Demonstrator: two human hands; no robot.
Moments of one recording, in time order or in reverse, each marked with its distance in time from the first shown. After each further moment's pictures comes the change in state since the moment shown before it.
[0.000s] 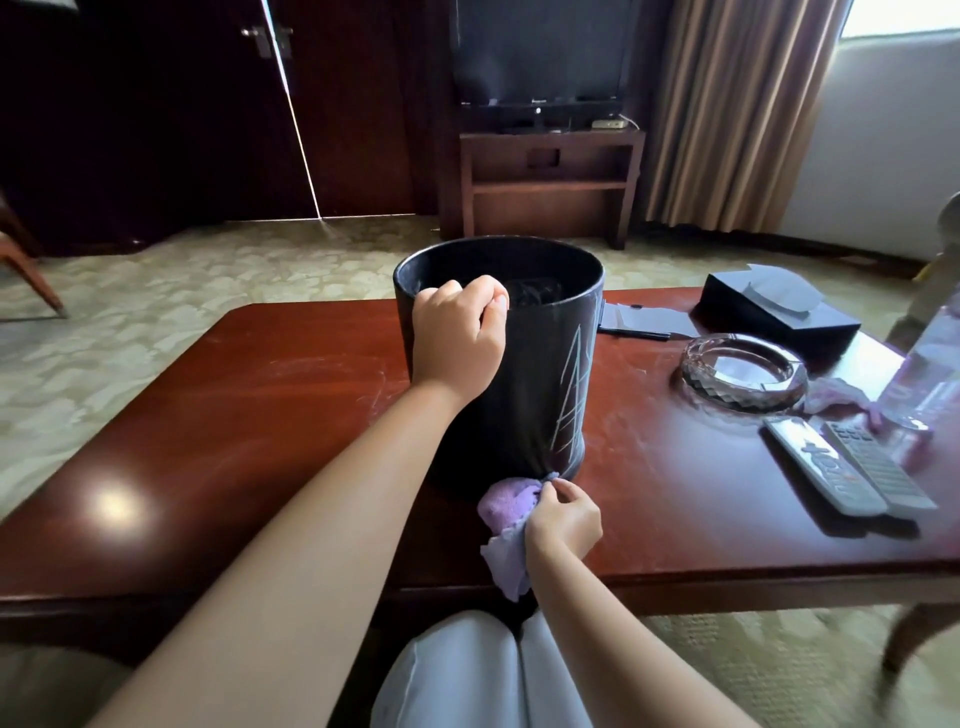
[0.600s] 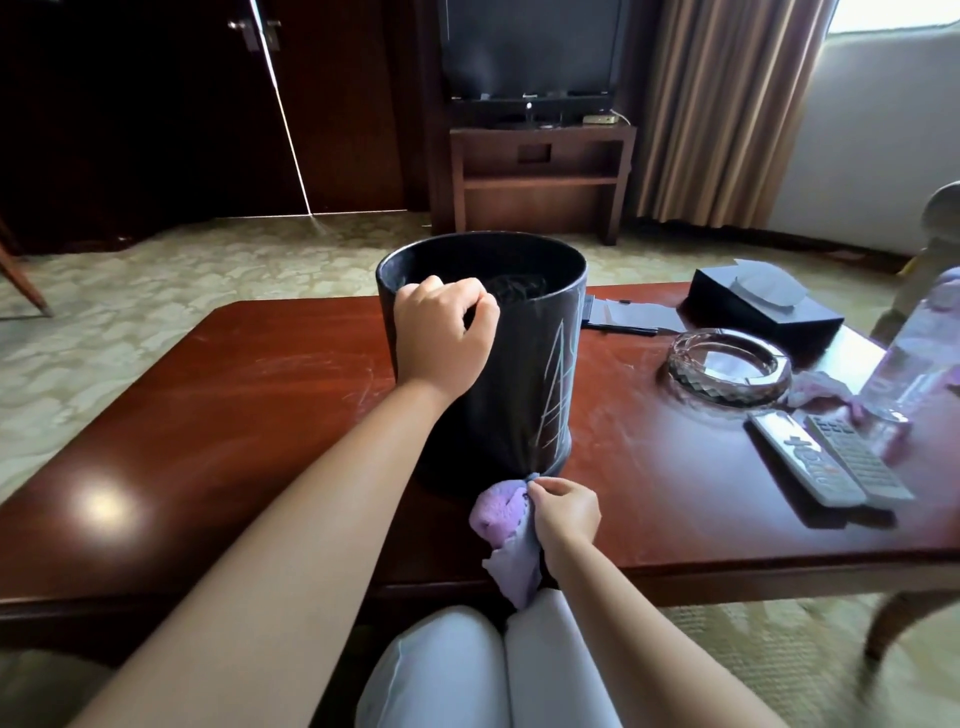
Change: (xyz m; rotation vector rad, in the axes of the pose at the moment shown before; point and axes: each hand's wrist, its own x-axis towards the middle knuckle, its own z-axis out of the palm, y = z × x) left_hand 0.000 -0.002 0.005 0.057 0.055 0.062; right_hand 0.020 -0.002 -0.021 -0.124 -0.263 0.022
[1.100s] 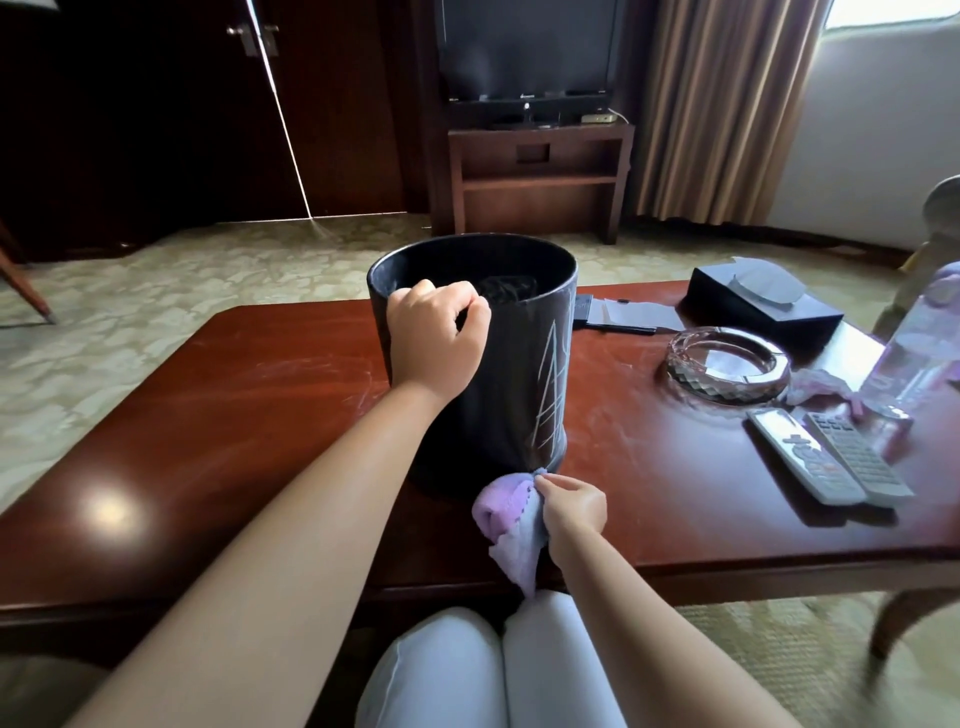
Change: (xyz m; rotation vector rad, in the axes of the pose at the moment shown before) left_hand 0.000 -0.003 0.003 0.029 0.003 0.013; right_hand 0.008 -0.009 -0.008 0.156 -0.003 0.143
